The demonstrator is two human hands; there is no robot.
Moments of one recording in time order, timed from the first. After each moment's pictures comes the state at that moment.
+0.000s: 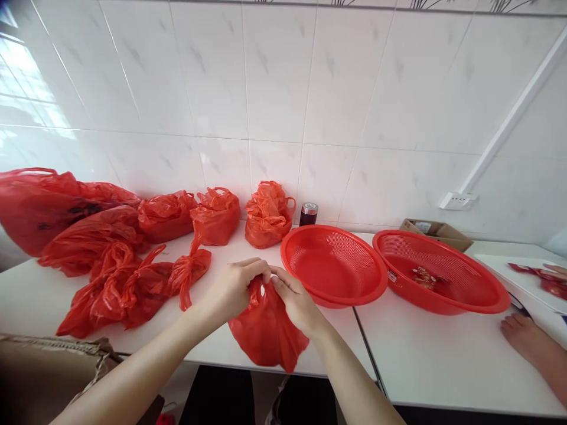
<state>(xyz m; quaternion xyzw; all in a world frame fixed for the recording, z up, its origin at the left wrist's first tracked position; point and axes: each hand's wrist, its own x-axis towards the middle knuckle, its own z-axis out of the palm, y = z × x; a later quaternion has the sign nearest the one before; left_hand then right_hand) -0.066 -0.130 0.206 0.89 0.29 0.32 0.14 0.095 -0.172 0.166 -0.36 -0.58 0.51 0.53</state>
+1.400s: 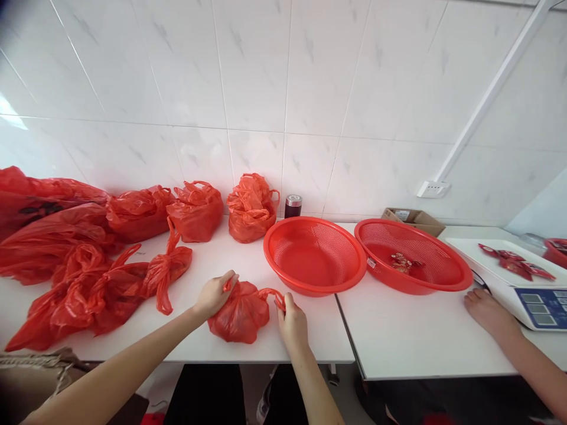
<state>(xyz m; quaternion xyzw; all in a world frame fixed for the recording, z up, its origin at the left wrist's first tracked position) -0.078 -0.062 0.070 0.83 0.47 0.24 0.18 0.125 -0.179 0.017 -0.68 -0.58 0.07 0.44</state>
